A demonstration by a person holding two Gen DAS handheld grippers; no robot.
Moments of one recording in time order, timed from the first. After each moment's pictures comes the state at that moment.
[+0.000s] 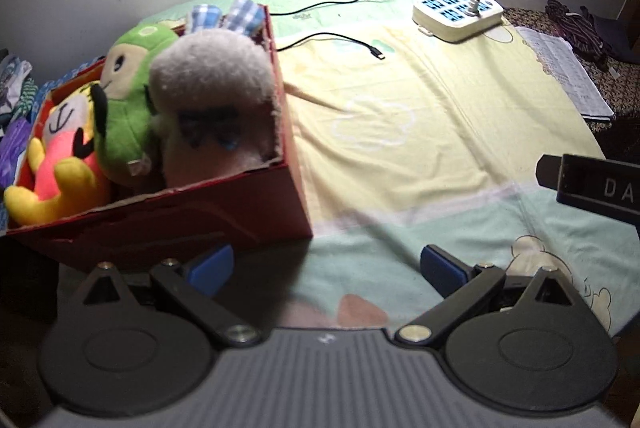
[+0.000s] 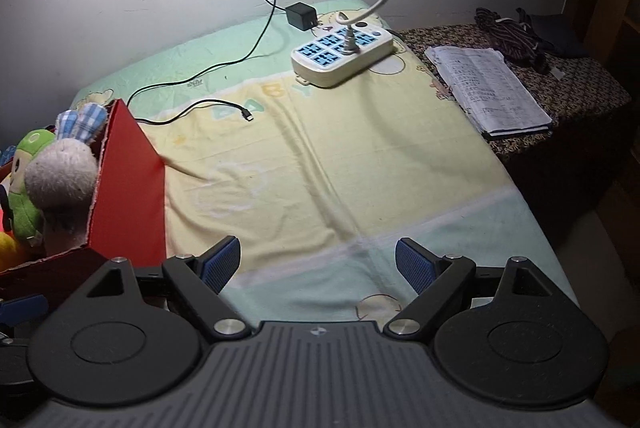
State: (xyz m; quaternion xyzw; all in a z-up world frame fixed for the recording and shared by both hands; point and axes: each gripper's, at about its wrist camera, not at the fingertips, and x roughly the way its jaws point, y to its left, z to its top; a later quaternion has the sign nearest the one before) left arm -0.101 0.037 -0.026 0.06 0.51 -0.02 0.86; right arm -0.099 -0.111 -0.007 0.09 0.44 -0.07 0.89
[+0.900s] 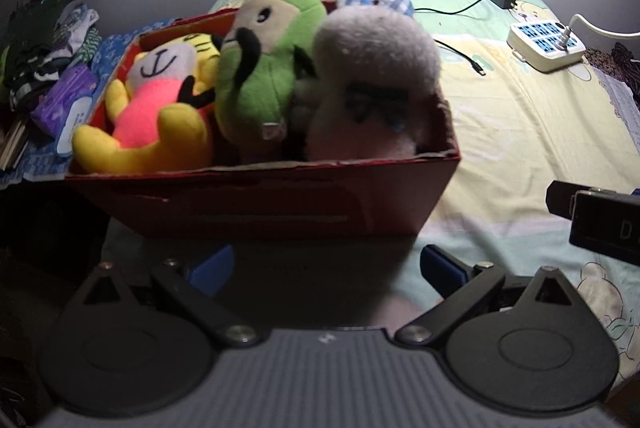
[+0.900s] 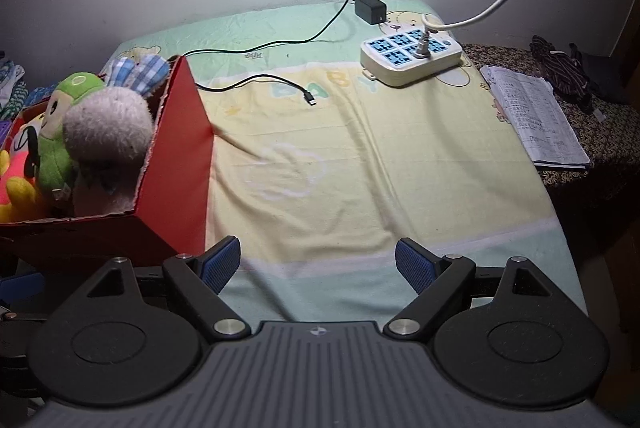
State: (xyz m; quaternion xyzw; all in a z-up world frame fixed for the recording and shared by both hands) left arm -0.109 0.127 -0.023 0.01 0.50 0.07 0.86; right arm -0.084 -0.052 -0.009 0.03 0.46 0.00 0.89
